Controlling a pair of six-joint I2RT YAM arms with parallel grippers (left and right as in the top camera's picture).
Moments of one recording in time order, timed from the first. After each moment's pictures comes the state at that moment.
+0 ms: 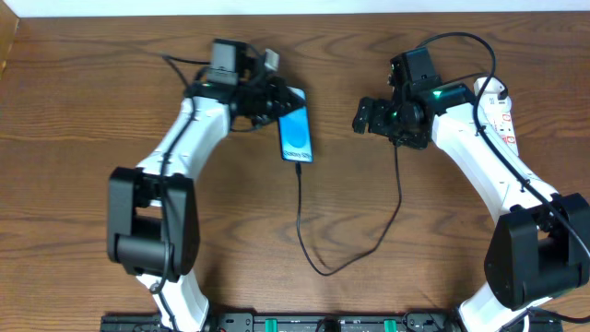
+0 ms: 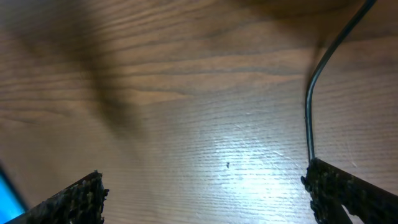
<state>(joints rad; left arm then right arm) -0.21 1.93 1.40 -0.44 0.71 -0.55 0.30 1.80 1.40 -0.80 -0.18 0.55</state>
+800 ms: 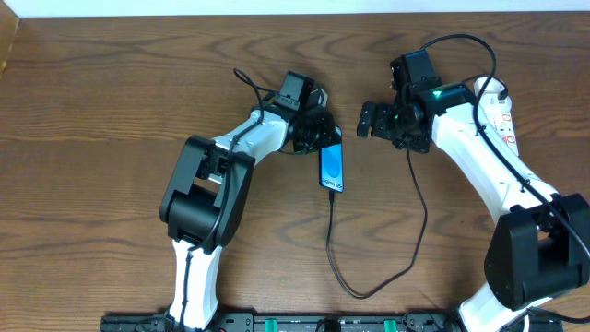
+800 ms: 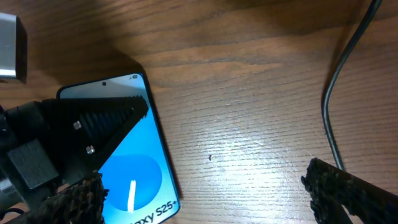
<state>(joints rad) -0.42 2.17 1.40 -0.32 0.58 -0.65 0.30 1.80 1.40 -0.84 -0.14 0.55</state>
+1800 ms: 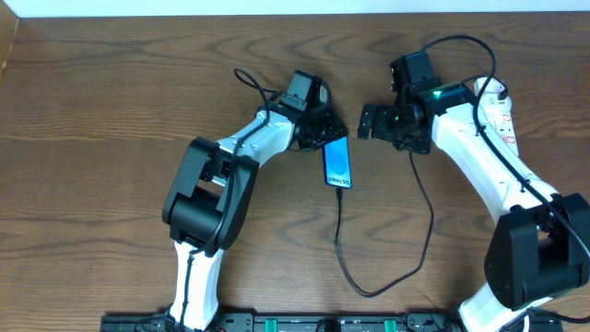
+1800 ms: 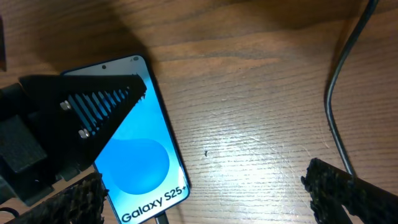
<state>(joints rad) -0.45 2.17 1.42 -0.29 0.48 -0.79 0.30 1.80 1.40 -0.86 -0.14 0.54</state>
